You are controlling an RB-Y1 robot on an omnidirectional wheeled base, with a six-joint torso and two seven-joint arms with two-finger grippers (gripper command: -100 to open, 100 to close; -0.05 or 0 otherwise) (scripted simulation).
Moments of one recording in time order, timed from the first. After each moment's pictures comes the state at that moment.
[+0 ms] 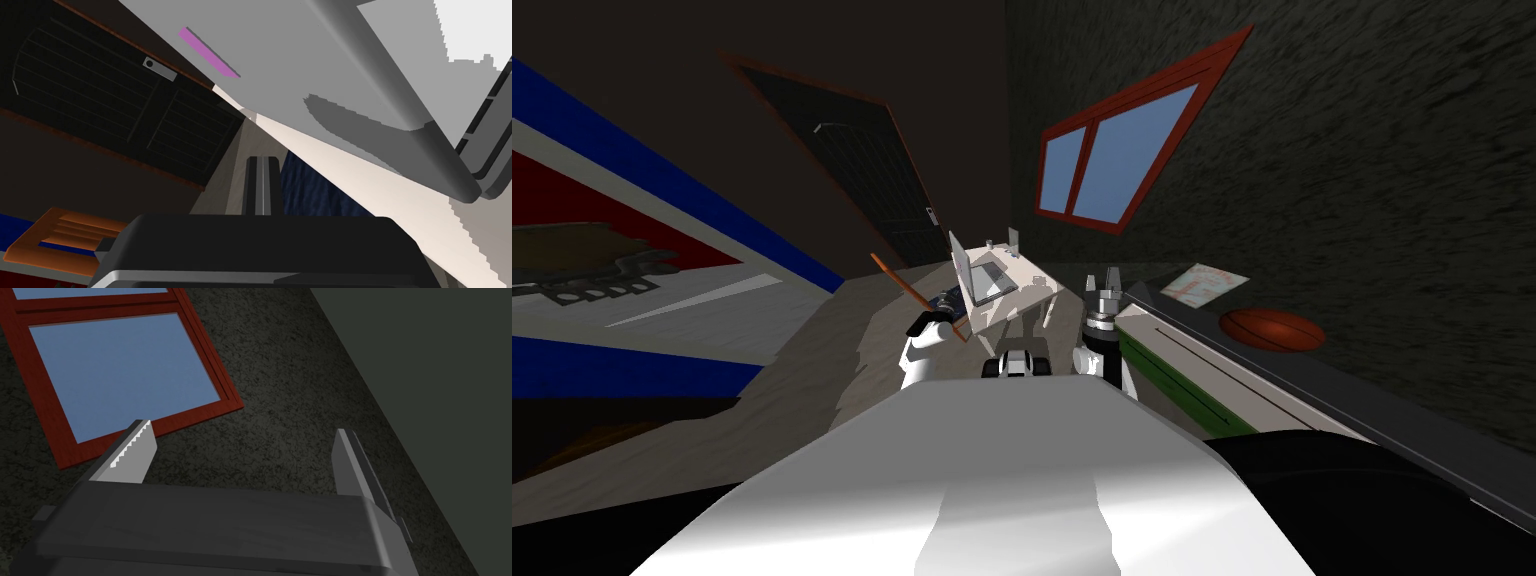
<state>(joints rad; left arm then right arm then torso) 0.08 0.07 0.23 -1.78 0.43 0.32 0.29 0.50 0.01 0.03 -2.28 0.06 -0.50 -0.02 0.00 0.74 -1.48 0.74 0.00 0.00</state>
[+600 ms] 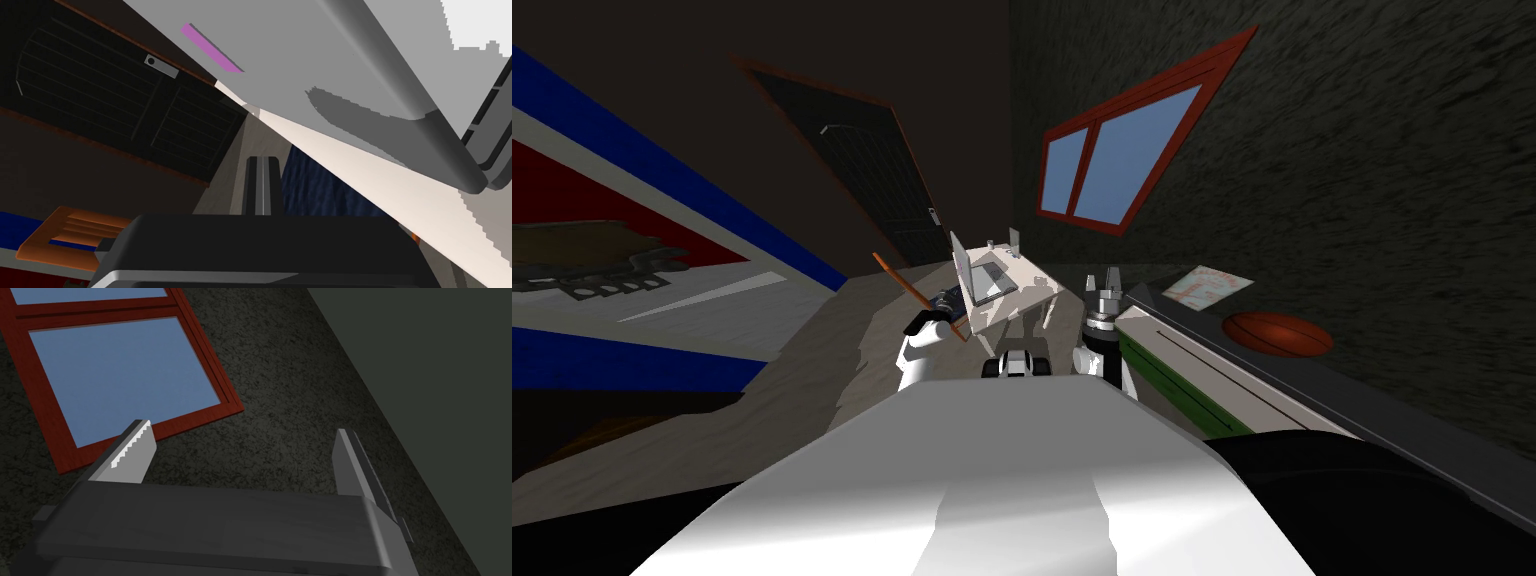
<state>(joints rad) 0.07 0.08 0.24 -1.80 0.42 0.35 0.28 0.50 0.01 0.03 -2.28 0.06 -0.50 -0.02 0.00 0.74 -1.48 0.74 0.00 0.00</state>
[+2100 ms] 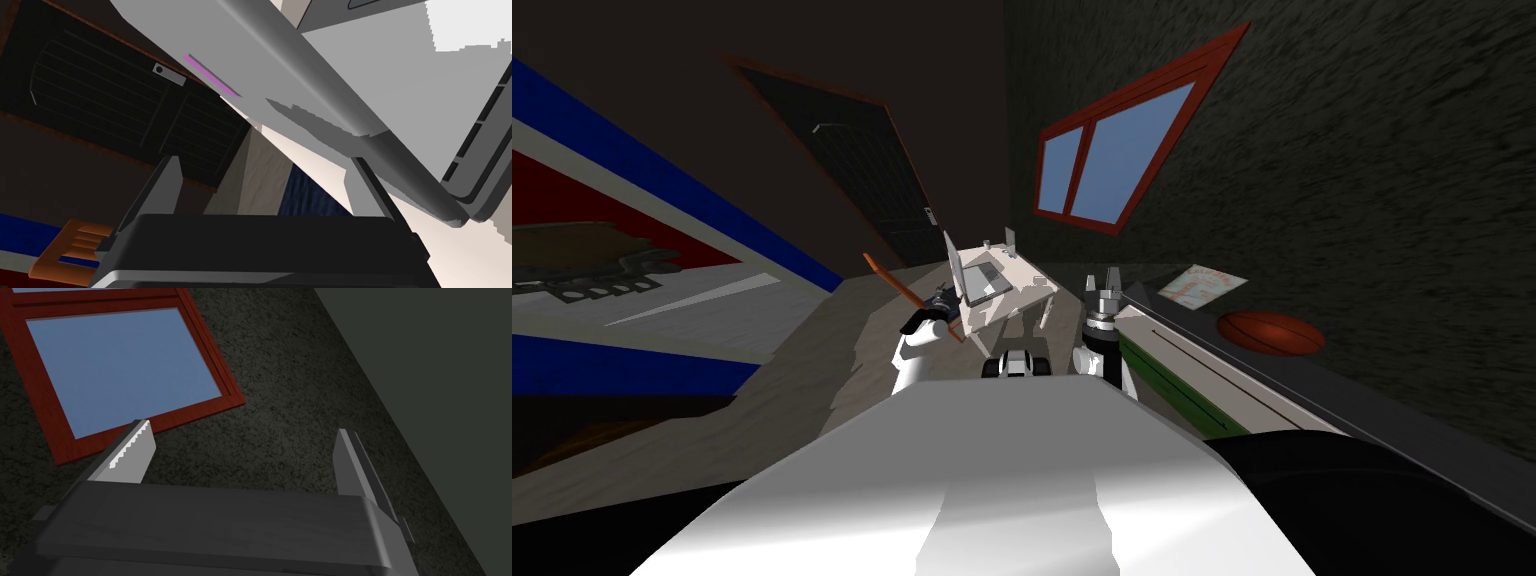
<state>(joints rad) 0.06 0.12 0.25 -1.78 0.43 0.33 0.29 0.50 0.01 0.03 -2.28 0.06 -0.50 -0.02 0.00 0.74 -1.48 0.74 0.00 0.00</state>
